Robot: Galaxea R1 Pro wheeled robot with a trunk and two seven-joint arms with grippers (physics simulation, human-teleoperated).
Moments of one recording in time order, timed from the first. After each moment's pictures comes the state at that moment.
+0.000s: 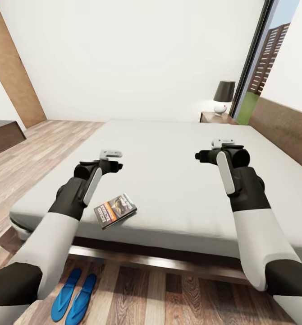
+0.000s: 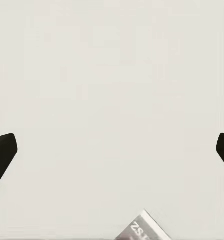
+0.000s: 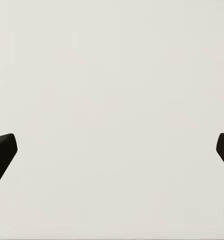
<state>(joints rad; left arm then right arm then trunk) -1.06 -0.02 -0.16 -1.06 0.13 0.77 0.09 -1.10 -0.01 0.06 -1.26 -0.17 1.04 -0.23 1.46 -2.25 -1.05</state>
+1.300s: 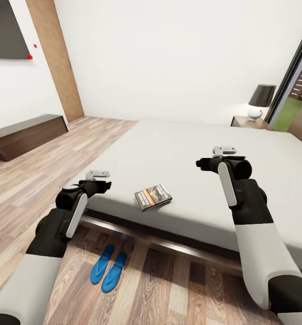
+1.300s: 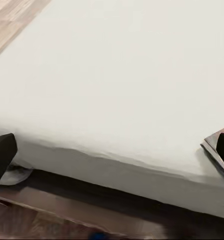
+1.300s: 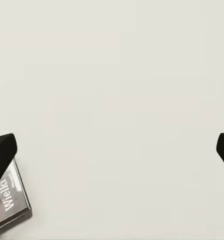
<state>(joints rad) -0.78 0.06 -0.11 -1.37 0.12 0.83 0.09 -1.00 -0.01 0.06 -1.36 -0.17 1.04 -0.23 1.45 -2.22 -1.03</state>
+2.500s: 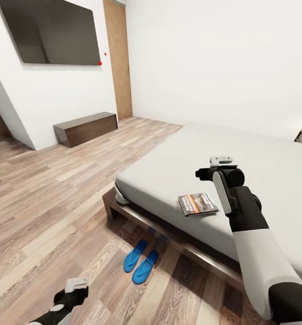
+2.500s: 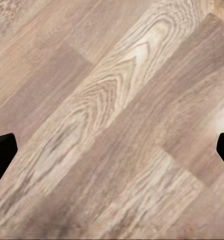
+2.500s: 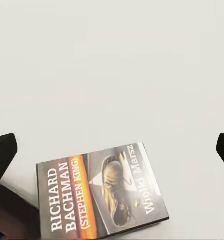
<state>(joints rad) -0.57 0.10 -0.05 -0.04 0.13 -0.24 0.09 -0.95 -0.01 0.08 -1.30 -0.11 1.04 -0.24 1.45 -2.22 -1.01</state>
